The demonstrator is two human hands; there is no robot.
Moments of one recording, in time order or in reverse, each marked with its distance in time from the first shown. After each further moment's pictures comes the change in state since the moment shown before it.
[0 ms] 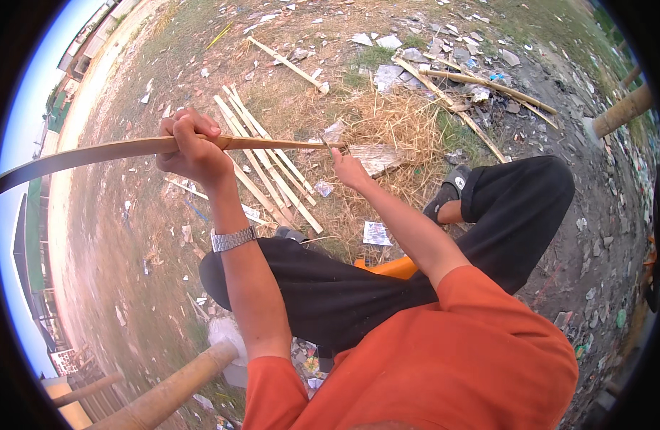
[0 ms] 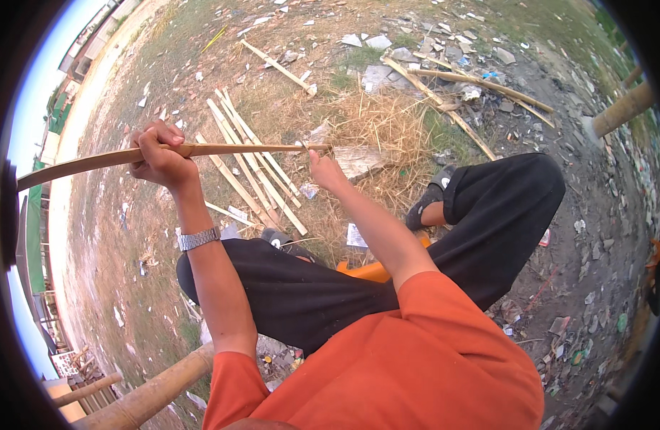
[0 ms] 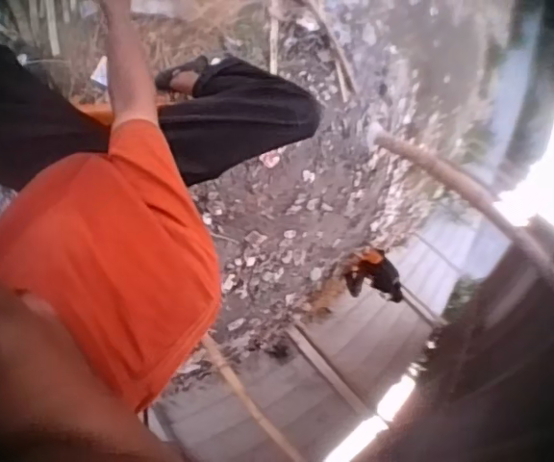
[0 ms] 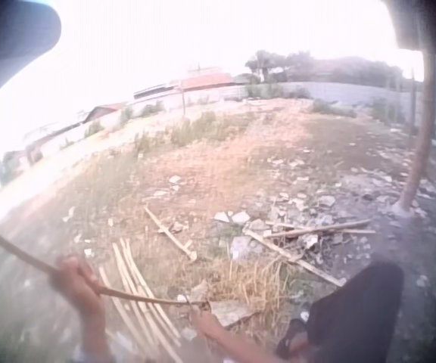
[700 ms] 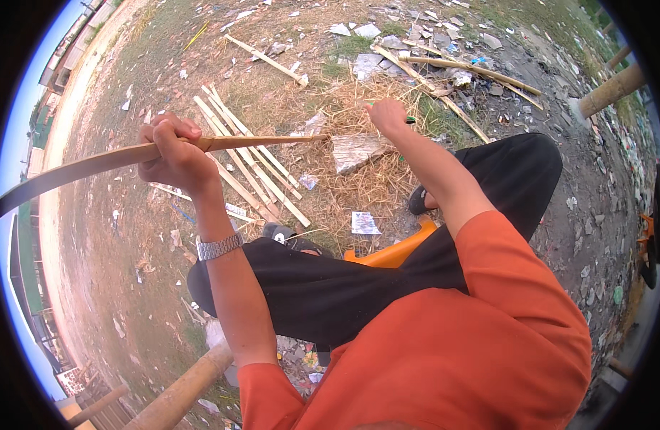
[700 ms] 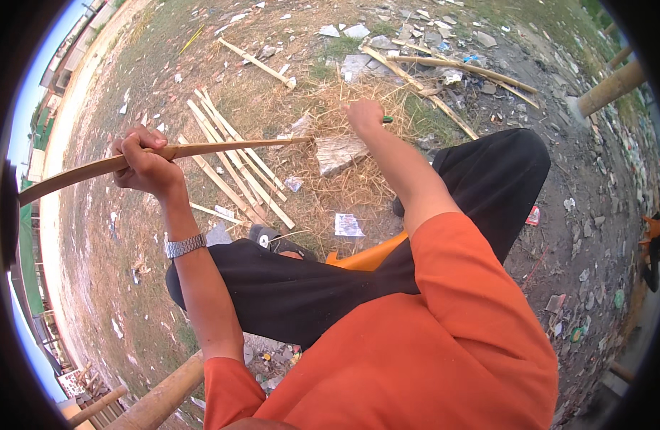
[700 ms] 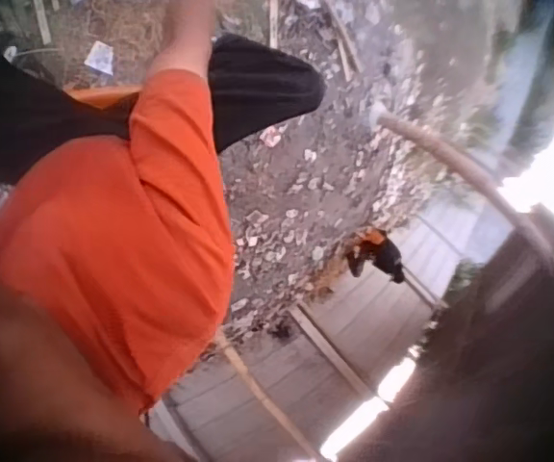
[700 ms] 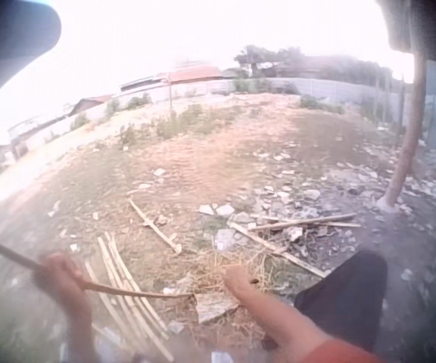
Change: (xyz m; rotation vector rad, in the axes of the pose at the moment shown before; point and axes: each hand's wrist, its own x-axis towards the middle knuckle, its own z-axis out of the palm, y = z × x) left_hand -0.006 0.011 -0.008 0.083 0.026 0.008; right_hand 0.048 0.016 -0.139 -0.869 0.018 -0.037
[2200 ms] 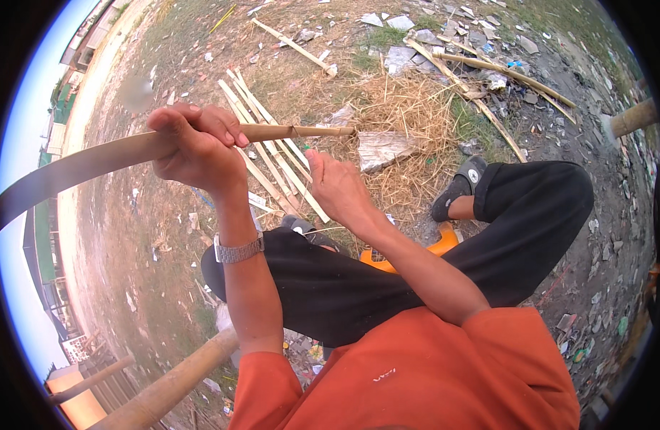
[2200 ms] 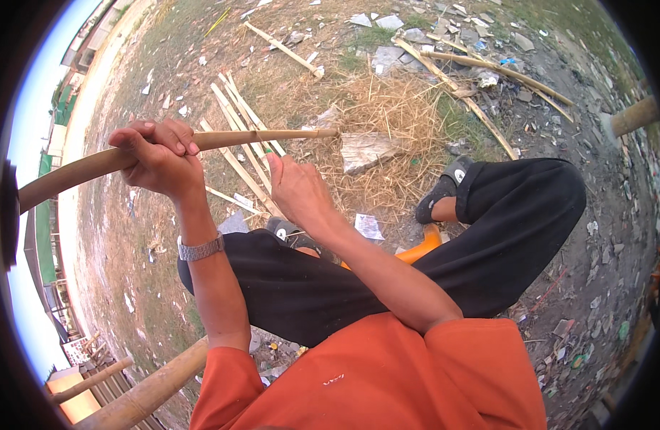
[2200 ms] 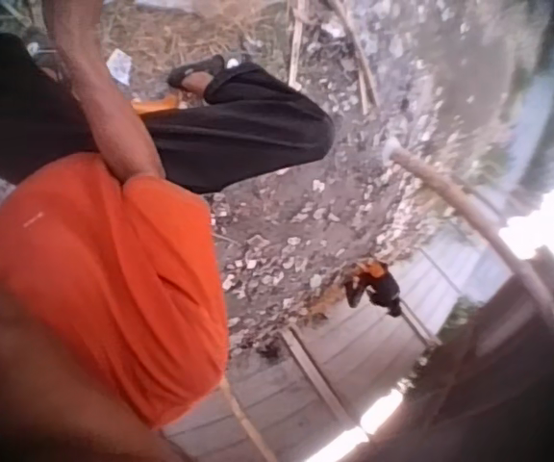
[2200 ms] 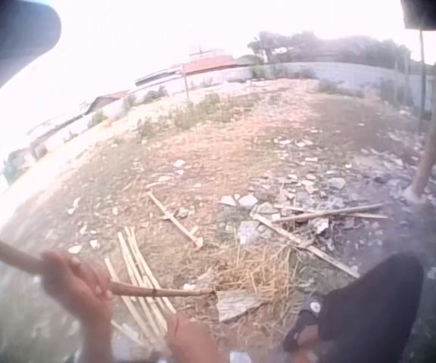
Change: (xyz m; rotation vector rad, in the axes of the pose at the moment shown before) left_hand -0.013 0.004 0.039 -0.099 -0.093 -0.090; right_hand -0.176 -0.155 -0.106 1.138 0.209 -0.193
